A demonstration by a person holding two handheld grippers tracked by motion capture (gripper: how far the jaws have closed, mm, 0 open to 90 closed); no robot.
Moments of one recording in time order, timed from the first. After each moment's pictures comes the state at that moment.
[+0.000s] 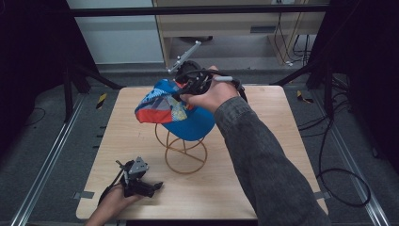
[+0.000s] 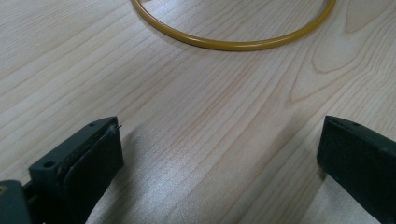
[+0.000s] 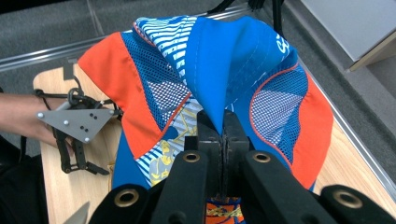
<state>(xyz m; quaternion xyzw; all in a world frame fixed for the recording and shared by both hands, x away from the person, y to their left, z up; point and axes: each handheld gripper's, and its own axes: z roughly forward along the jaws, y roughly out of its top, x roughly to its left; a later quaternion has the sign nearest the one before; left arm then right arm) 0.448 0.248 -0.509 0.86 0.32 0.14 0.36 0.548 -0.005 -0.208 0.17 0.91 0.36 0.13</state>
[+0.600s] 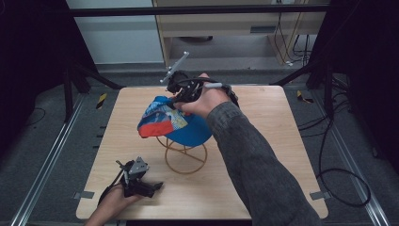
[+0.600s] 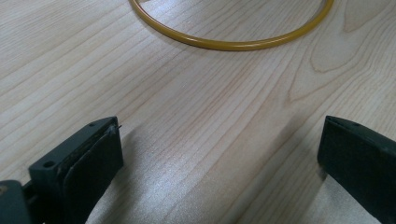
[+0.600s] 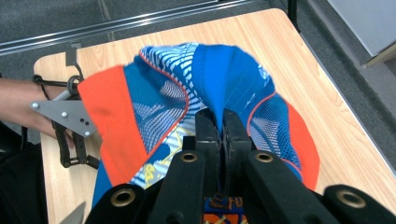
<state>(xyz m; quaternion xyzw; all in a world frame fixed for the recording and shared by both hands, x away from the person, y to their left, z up) 0.448 0.248 -0.509 0.86 0.32 0.14 0.36 0.550 0.014 -0.231 0.16 0.92 0.33 0.11</state>
